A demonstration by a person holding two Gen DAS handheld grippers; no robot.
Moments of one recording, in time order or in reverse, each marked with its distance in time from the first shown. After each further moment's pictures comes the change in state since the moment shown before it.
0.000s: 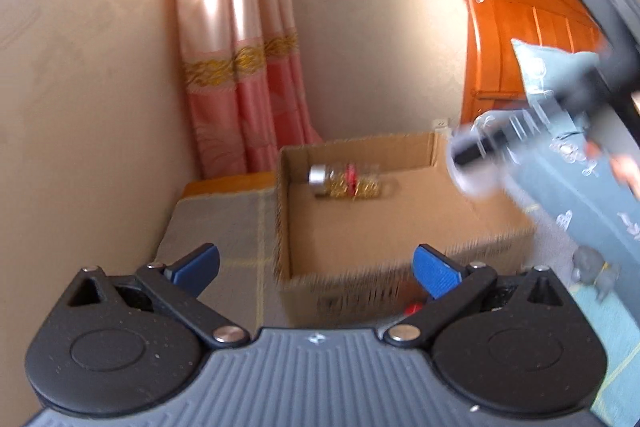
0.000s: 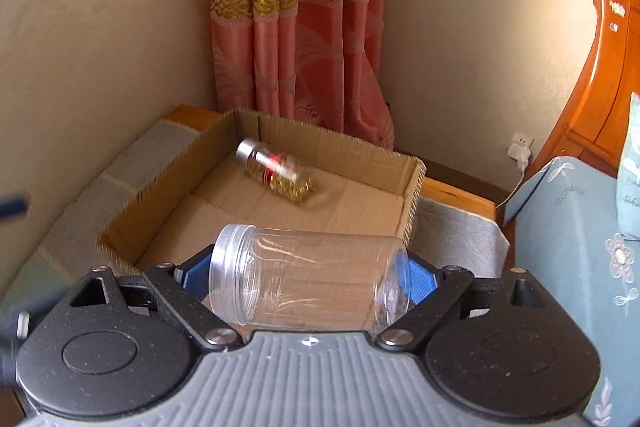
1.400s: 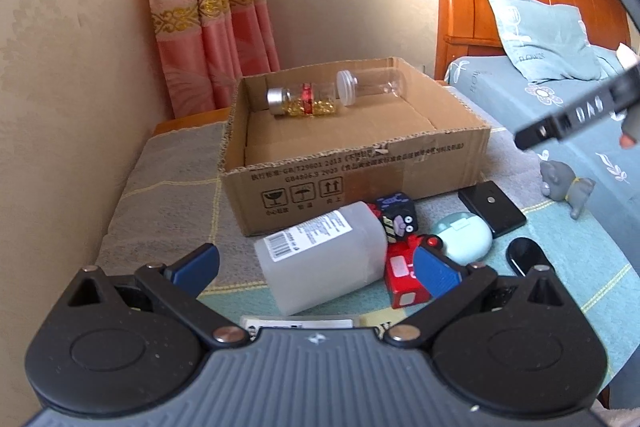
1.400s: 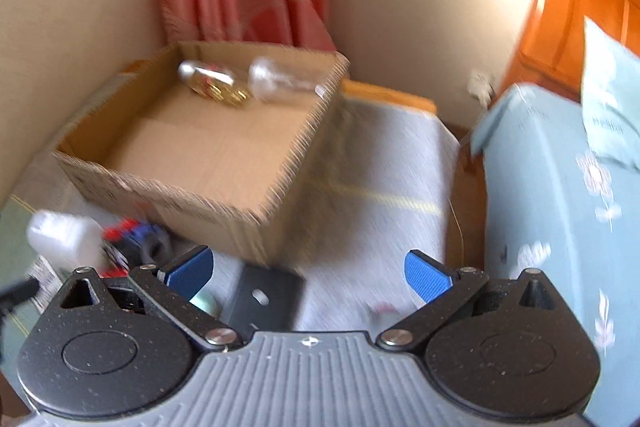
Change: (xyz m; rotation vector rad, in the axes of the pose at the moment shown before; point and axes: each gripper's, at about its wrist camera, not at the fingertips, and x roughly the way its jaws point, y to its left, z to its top) left arm -0.008 -0.037 -0.053 0.048 0.119 -0.059; right arm -0.026 -0.057 -0.107 0.108 0.083 -0.081
